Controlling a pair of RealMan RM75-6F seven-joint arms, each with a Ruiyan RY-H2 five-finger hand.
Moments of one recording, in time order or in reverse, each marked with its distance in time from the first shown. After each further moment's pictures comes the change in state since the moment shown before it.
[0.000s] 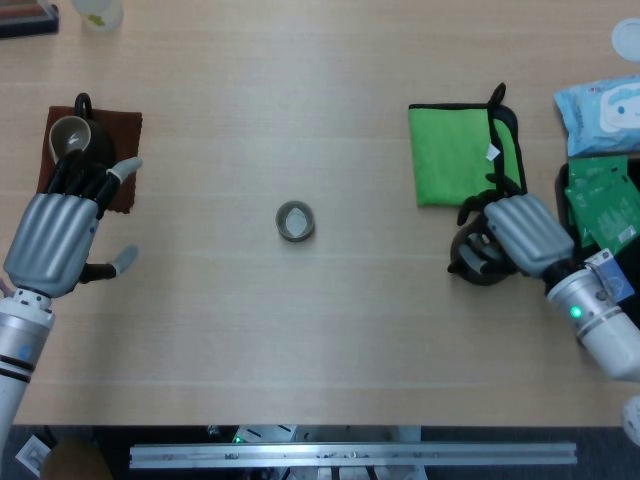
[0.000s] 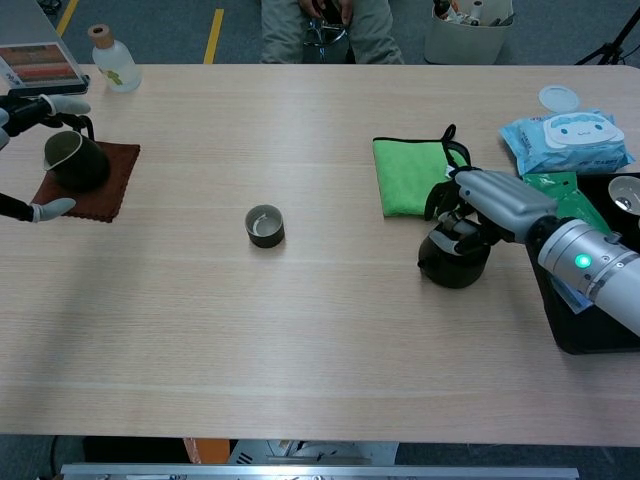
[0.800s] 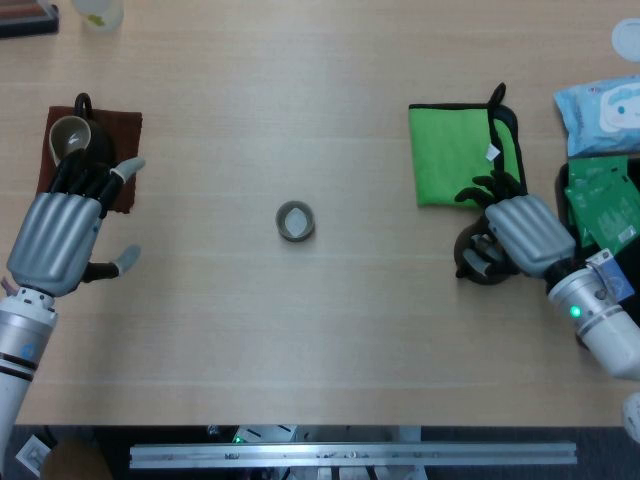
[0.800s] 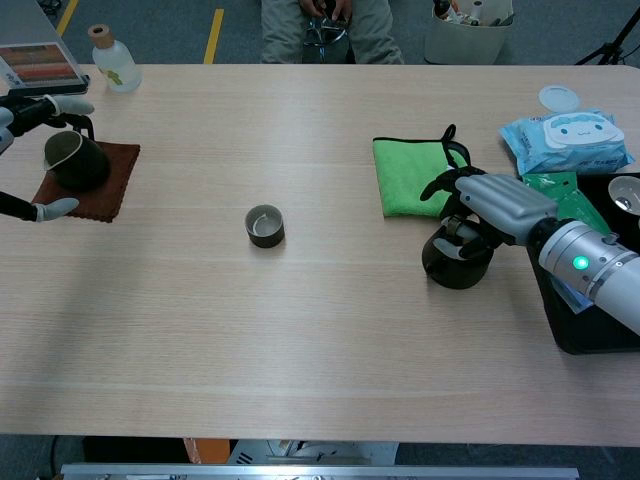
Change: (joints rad) left arm -0.007 -0.005 -0.001 0.000 -0.005 -0.003 0.008; right arm 0.001 -0.001 0.003 0.007 0.038 -0.035 -0.092
